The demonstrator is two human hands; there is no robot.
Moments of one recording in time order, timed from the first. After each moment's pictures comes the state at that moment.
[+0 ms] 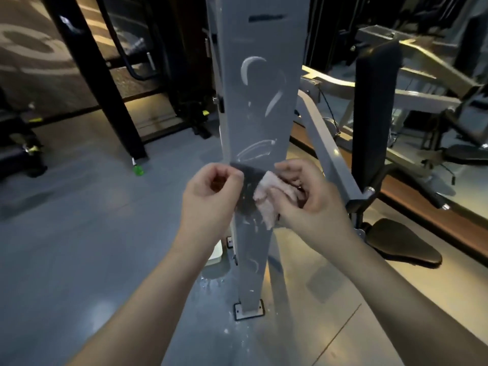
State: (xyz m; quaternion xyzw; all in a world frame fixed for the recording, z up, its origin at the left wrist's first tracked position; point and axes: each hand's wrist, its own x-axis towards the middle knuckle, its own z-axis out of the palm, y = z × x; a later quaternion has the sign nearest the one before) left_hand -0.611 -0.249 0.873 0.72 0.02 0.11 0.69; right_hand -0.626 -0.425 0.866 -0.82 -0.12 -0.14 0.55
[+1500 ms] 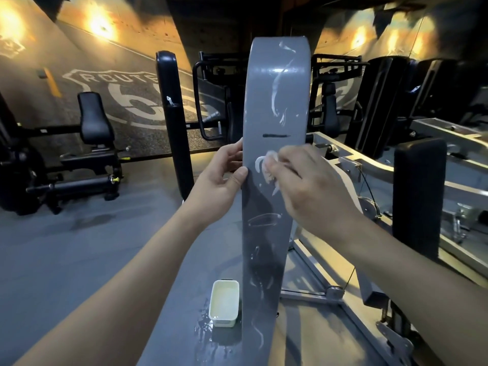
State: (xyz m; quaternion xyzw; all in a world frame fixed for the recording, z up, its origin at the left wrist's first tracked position) left_hand -0.557 -0.237 0.962 0.77 -0.15 0.22 0.57; right_hand -0.535 -0.444 0.984 -0.76 -0.41 -0.49 0.07
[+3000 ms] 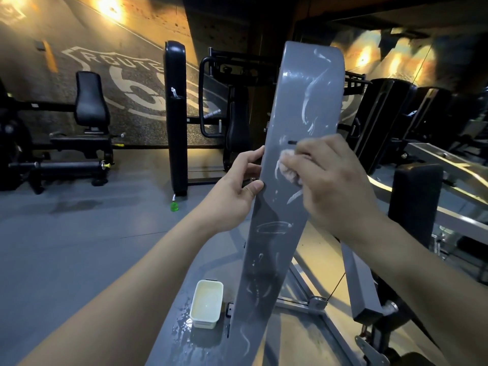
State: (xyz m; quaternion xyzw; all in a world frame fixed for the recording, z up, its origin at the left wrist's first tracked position) left_hand -0.560 -0.230 0.957 0.82 -0.15 0.20 0.52; right_hand -0.536 -0.436 1.015 -0.77 -0.43 -0.47 0.03
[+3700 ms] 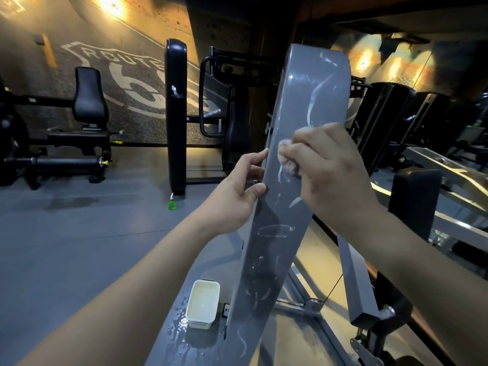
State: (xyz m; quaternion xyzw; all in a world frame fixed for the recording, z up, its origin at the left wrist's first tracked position) left_hand -0.558 -0.228 0.958 0.83 -0.14 0.19 0.51; right_hand -0.526 -0.423 1.029 -0.75 -0.44 -0.49 0.03
